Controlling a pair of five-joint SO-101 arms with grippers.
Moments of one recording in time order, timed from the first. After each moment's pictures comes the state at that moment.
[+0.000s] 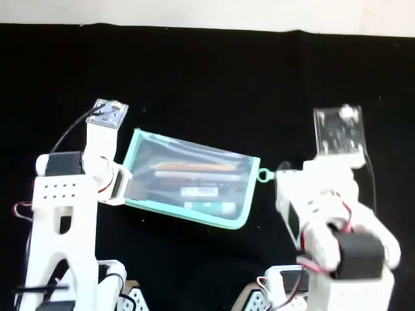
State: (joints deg) left arm -10.7 -34.7 41.2 80.6 -12.2; right arm -3.7 -56.0 21.7 87.6 3.7
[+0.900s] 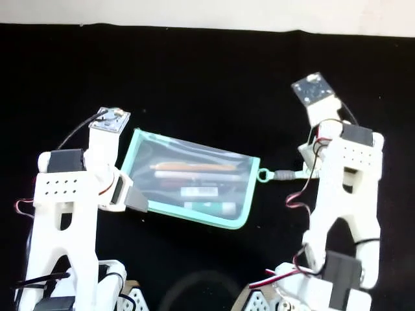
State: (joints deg) left arm -10.7 -33.7 41.2 85.8 -12.1; right arm 13.7 -11.4 21.8 63.3 43.1
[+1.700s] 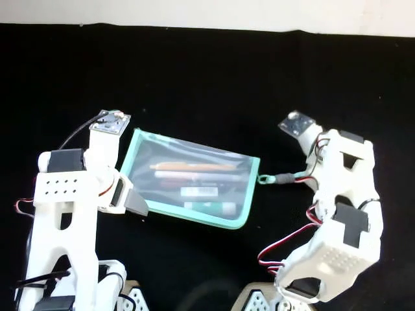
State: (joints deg) left arm -10.7 -33.6 41.2 87.3 -12.1; right arm 18.3 12.3 21.7 56.6 66.2
